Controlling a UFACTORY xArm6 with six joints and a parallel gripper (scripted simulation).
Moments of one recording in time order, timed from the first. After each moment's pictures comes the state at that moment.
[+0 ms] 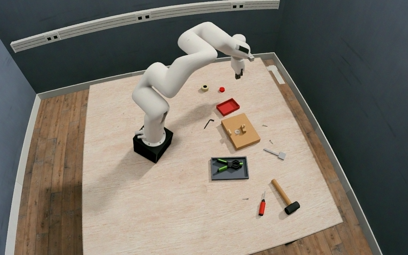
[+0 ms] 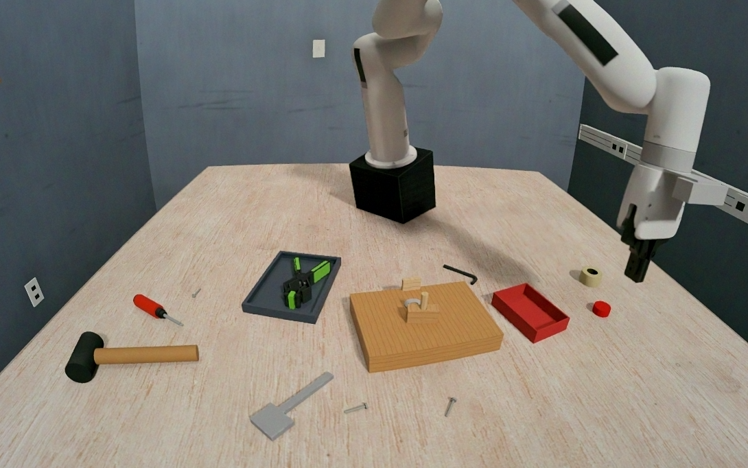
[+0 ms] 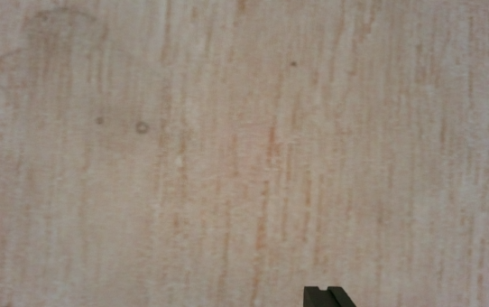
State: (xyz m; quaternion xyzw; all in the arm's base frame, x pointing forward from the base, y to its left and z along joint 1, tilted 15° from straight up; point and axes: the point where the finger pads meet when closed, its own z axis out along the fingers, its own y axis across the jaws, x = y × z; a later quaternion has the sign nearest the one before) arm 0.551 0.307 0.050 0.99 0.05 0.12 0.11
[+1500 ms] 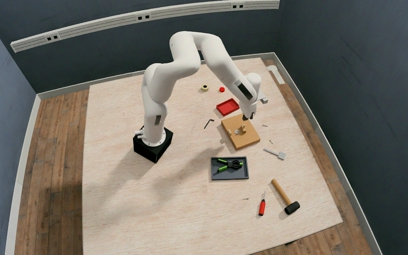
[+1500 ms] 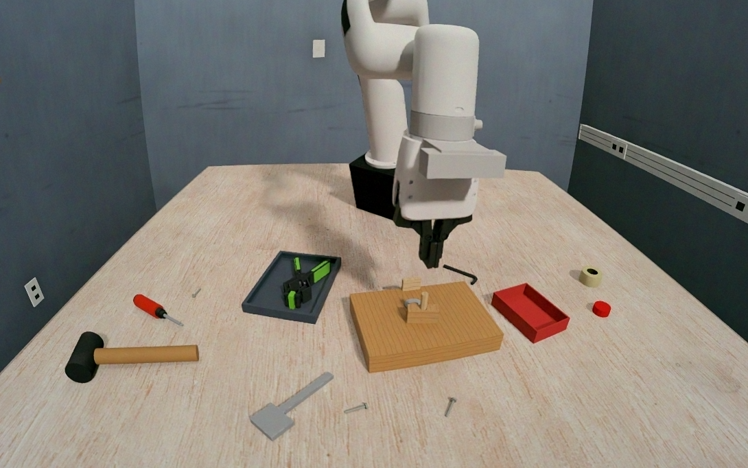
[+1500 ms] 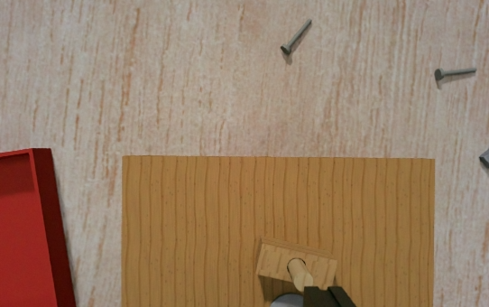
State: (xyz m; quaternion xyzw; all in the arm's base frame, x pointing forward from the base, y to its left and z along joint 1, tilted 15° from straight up) arm 0.479 0.000 0.093 0.99 0.07 0.09 0.09
